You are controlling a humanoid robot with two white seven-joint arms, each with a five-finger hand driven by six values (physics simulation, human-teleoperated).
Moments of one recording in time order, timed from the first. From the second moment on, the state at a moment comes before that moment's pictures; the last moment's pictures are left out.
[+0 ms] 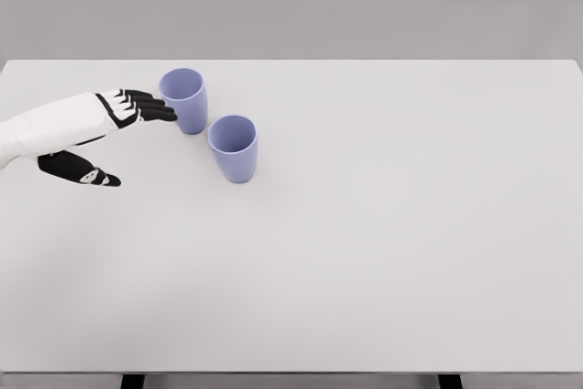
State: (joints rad) left arm -0.72 1.20 -0.95 -1.67 0.01 -0.61 -0.12; right arm -0.02 0.00 -0.09 0.15 0.08 -0.20 0.25
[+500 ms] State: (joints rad) left arm -0.70 1.20 -0.92 -1.67 0.01 -0.61 -0.12; right arm -0.01 0.00 -0.09 0.15 0.08 -0.20 0.25
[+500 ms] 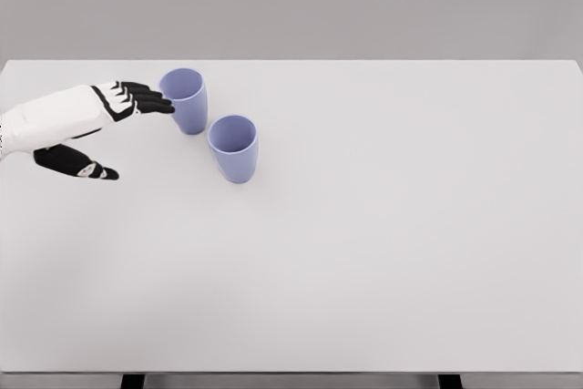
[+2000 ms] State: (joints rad) left arm -1.09 0.80 -1.10 -1.37 0.18 -0.61 -0.61; right arm -0.01 0.00 -0.08 0.15 0.08 -0.20 0.25
